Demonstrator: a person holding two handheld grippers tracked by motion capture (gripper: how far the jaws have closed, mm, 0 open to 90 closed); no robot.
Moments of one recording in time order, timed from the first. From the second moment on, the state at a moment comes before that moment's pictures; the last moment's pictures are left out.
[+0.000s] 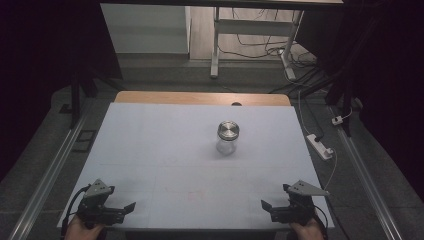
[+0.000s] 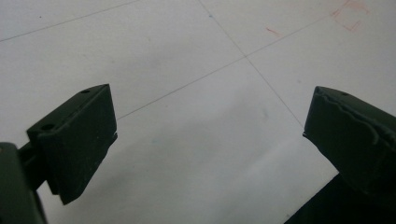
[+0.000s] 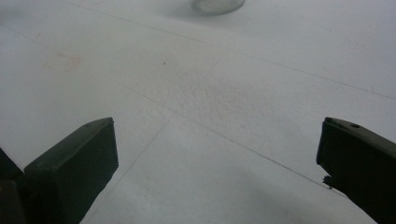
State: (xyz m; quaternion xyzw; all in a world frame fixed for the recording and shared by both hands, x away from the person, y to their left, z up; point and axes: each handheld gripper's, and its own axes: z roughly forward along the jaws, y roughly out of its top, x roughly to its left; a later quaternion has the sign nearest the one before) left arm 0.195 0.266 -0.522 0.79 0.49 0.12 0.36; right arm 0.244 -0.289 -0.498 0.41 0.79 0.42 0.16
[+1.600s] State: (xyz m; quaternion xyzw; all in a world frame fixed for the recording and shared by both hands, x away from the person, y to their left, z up) left arm 0.194 0.269 -0.520 0.79 0.47 0.13 0.37; right arm 0.259 -0.272 -0.487 0.37 0.81 0.43 0.16
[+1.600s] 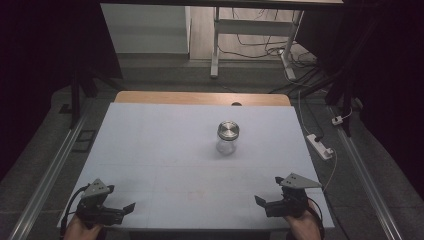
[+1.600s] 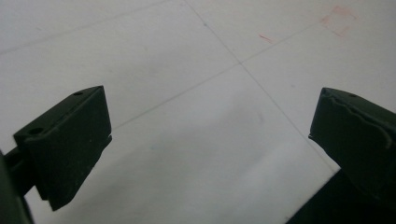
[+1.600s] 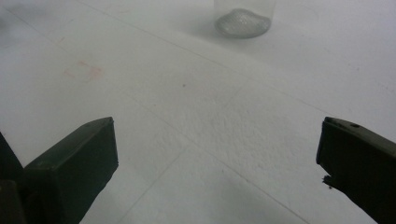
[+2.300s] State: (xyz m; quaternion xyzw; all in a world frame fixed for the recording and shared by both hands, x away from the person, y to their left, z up) left arm 0.201 0.279 -0.524 0.79 0.48 0.08 0.38; right arm 0.279 -0.249 -0.481 0.35 0.81 0.44 0.15
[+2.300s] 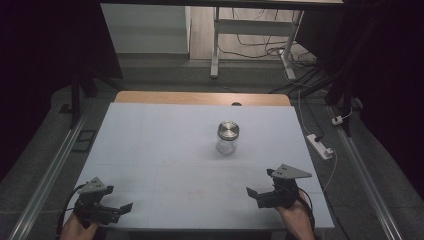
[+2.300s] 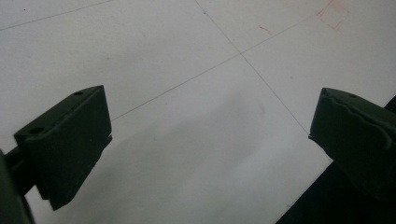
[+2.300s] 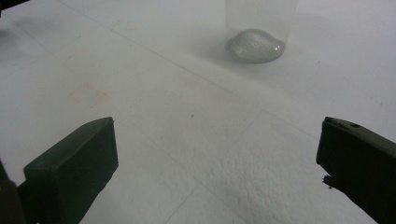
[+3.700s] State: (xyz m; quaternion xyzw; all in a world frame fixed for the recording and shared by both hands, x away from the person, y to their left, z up) left arm 0.202 0.281 -0.525 0.79 0.48 0.07 0.38; right arm 0.375 -0.188 -0.486 0.35 0.82 0.43 0.15
